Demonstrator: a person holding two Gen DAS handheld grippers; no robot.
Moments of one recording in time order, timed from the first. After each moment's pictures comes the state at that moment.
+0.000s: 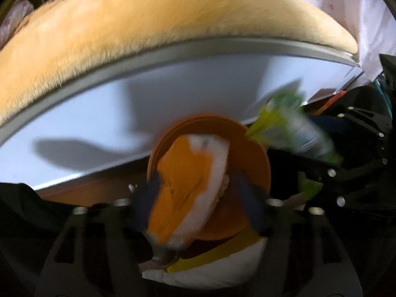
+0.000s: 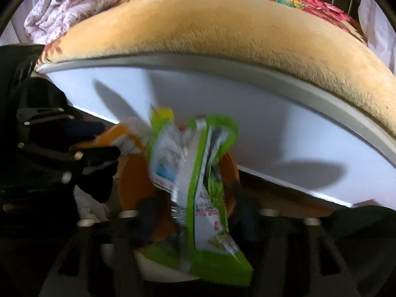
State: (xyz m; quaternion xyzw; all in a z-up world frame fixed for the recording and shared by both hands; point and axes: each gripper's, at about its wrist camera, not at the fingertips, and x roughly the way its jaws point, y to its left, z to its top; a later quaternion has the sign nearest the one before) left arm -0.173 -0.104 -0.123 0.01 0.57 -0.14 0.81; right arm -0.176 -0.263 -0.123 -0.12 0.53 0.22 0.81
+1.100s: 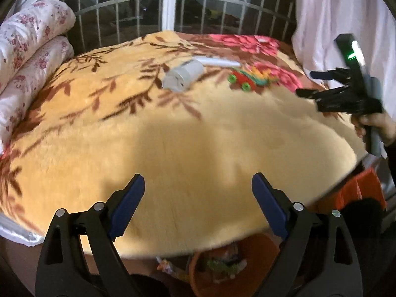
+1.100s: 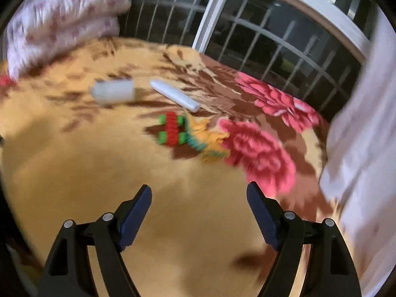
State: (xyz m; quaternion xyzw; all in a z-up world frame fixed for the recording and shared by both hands) left arm -0.063 -0.054 -0.003 -0.03 0.41 -0.06 0.91; right arm 0.103 -0.278 0.007 -0.29 0.35 0.18 0.87
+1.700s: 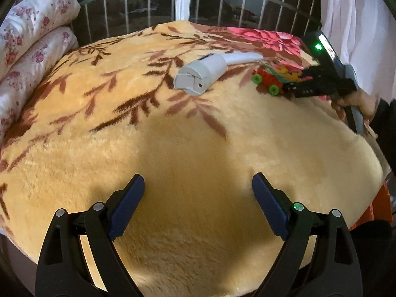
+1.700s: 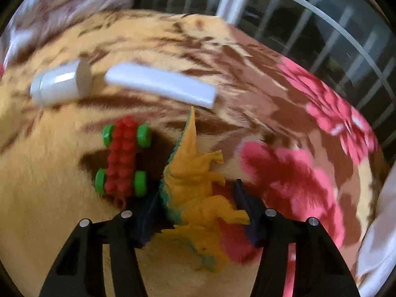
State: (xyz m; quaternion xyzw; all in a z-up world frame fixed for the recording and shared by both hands) left arm -0.012 -0.050 -0.027 -0.03 0.42 -0.02 0.90; right arm 0.223 -0.256 -0.048 -0.25 0.41 0.26 0.83
